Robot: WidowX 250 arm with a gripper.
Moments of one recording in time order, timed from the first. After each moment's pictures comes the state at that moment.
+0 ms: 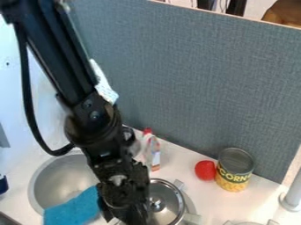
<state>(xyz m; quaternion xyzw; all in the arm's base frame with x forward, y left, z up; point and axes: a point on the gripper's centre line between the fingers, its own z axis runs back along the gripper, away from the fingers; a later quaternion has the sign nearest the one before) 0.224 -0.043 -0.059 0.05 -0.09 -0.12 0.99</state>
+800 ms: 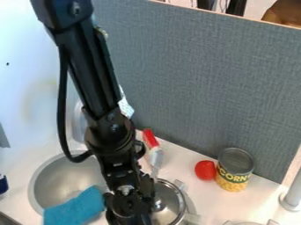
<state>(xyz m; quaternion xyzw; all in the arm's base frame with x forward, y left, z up) 0.227 -0.047 -0.086 0.04 -0.06 -0.13 0.99</state>
